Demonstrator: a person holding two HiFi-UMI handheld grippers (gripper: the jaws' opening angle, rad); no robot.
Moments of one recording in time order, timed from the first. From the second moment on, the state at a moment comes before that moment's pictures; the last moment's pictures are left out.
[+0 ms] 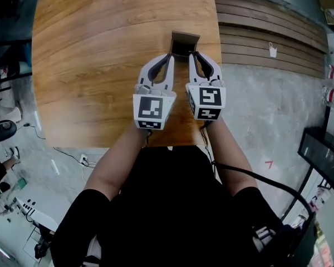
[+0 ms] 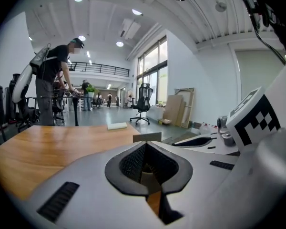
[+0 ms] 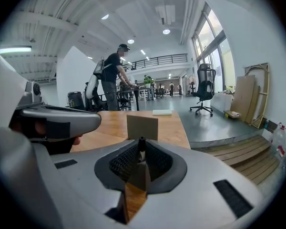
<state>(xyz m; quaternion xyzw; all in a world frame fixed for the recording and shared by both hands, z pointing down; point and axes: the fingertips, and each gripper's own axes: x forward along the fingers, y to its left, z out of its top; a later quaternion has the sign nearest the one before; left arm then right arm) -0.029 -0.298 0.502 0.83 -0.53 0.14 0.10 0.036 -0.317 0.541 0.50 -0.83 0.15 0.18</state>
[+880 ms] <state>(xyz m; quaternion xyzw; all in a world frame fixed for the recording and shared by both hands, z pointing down) -0.038 -0.271 0.468 0.83 -0.54 0.13 0.08 0.047 -0.291 0.494 0.53 -0.83 0.12 0.14</state>
